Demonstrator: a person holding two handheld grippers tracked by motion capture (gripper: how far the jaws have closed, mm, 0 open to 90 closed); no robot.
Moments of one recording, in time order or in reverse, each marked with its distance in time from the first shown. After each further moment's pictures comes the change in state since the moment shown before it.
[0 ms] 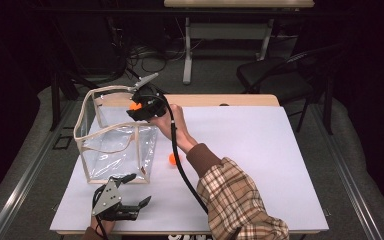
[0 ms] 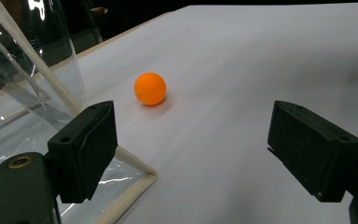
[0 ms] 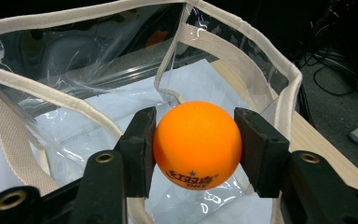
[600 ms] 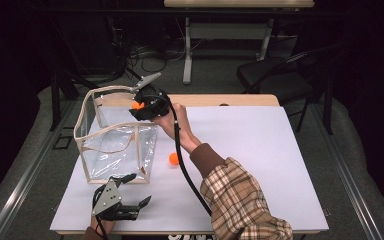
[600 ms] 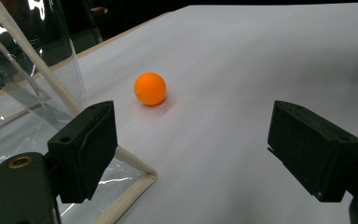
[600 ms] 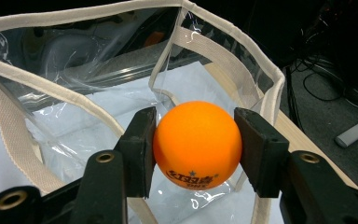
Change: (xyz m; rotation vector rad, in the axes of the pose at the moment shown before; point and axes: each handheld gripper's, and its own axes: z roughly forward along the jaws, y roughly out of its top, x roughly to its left) left arm 0.000 0.000 0.000 -0.001 0.001 0.000; right arm 0.000 0.000 -0.012 -0.011 -0.027 -0.036
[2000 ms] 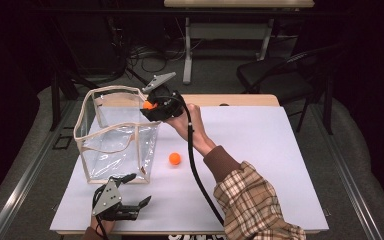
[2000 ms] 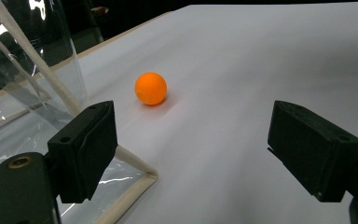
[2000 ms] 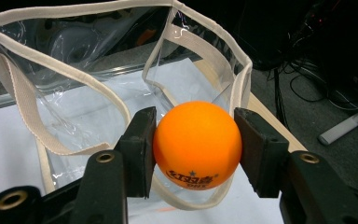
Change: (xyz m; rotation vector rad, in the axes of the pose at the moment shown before) left arm 0.000 0.000 0.000 0.005 0.001 0.001; right arm -0.005 -0.007 -0.036 0.002 -0.030 -0.033
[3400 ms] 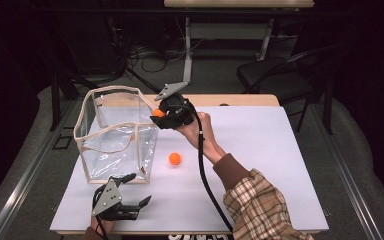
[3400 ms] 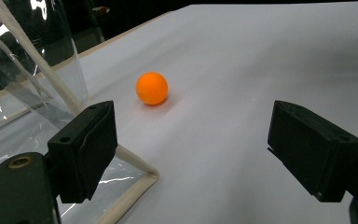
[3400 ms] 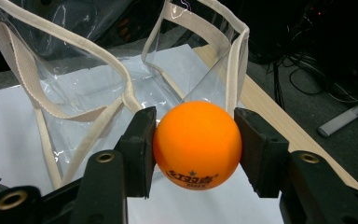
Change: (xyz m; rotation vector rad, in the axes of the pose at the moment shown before) left arm 0.000 0.000 0.000 0.000 0.007 0.000; right arm -0.001 -0.031 -0.020 -0.007 -0.005 0.013
